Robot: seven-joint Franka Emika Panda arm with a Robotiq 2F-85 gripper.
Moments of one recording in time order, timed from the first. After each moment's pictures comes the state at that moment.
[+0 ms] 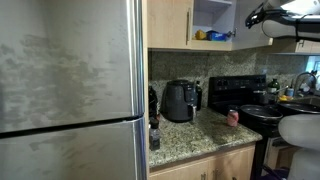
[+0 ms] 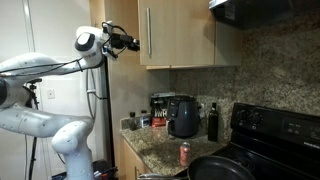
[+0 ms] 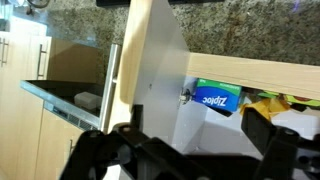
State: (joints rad) arm -0.47 -1.21 0.20 -2.39 -0.43 2.43 0.40
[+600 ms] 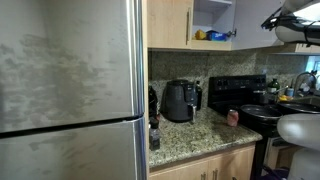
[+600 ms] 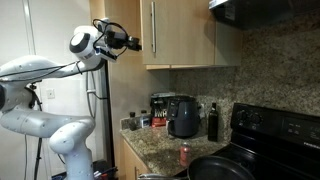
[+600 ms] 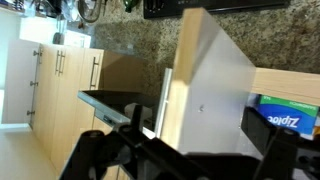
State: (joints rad) arm -0.56 -1.27 0.08 -2.46 -0.54 2.45 0.39
